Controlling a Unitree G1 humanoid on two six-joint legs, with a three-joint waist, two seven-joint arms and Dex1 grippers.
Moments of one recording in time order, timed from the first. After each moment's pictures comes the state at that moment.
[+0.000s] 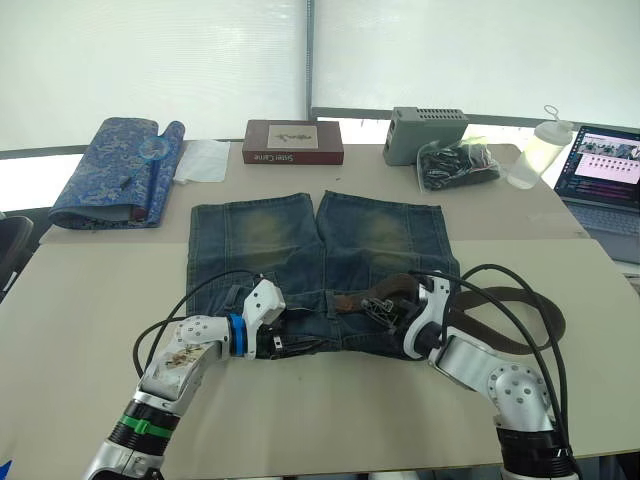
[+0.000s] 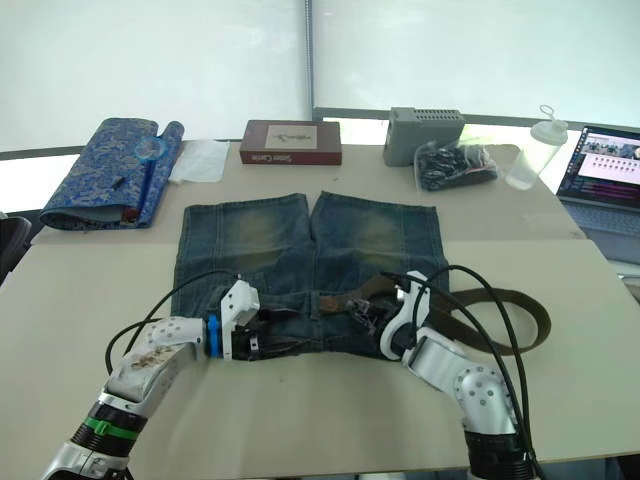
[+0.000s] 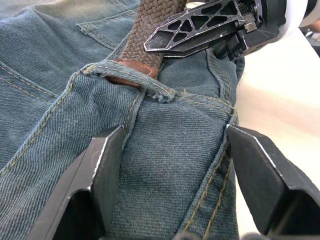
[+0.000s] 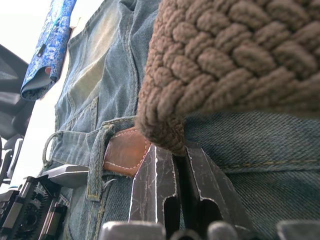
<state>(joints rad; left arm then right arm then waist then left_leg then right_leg) -0.26 0.48 -0.19 -0.06 -0.35 0.34 -0.99 -0.18 -0.29 -0.06 -0.28 1.27 0.92 -0.18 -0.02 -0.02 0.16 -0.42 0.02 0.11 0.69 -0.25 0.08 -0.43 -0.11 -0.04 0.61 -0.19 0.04</state>
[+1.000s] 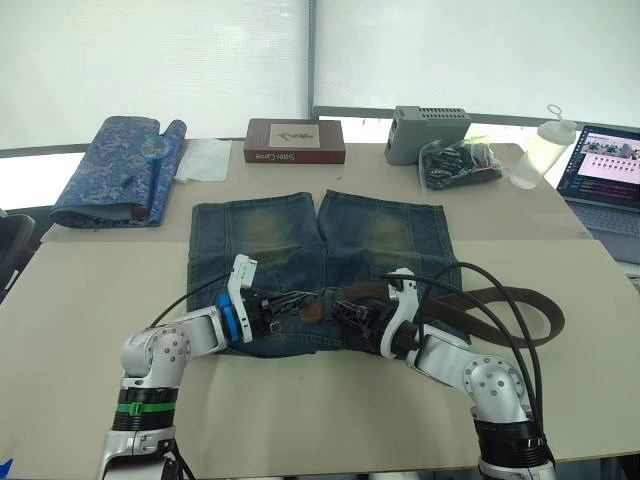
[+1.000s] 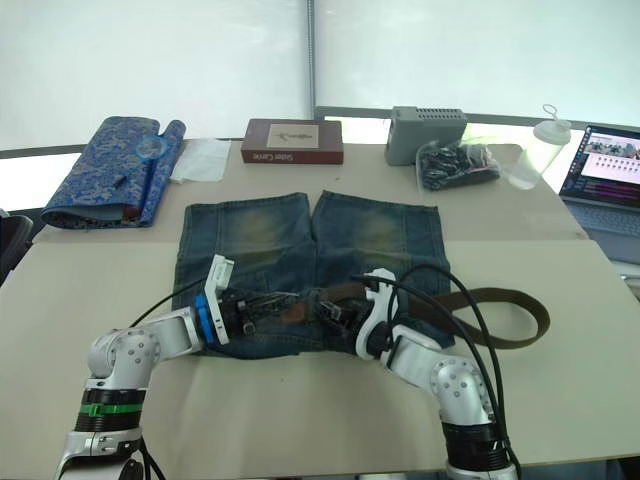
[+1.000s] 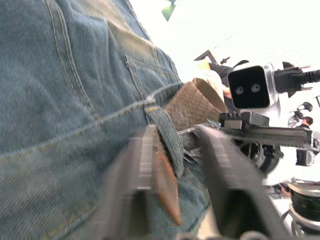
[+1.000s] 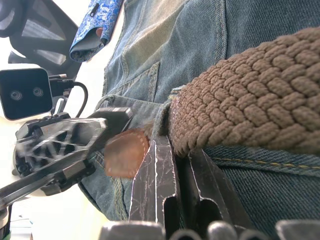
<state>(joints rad) -0.35 0.37 0.13 -0.07 -0.84 1.06 -0.73 -0.24 -0.20 -0.02 -0.28 1.16 0.99 -0.02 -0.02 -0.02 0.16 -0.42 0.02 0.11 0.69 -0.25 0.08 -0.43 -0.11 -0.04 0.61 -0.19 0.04</state>
